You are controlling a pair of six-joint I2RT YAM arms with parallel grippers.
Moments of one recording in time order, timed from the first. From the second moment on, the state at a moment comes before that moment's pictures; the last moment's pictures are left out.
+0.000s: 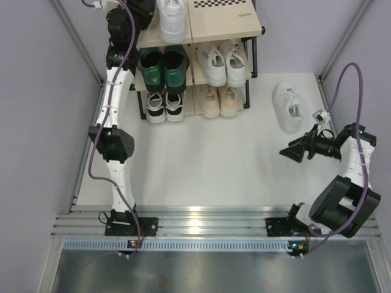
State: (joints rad) left arm -0.12 2.20 2.53 -0.07 0.04 -0.97; right arm -0.54 1.29 1.00 -1.24 -1.26 -0.99
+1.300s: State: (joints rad) left arm 0.09 1.60 1.89 -0.21 0.15 -0.73; right arm -0.56 1.22 1.06 -1.01 -0.98 -0.78
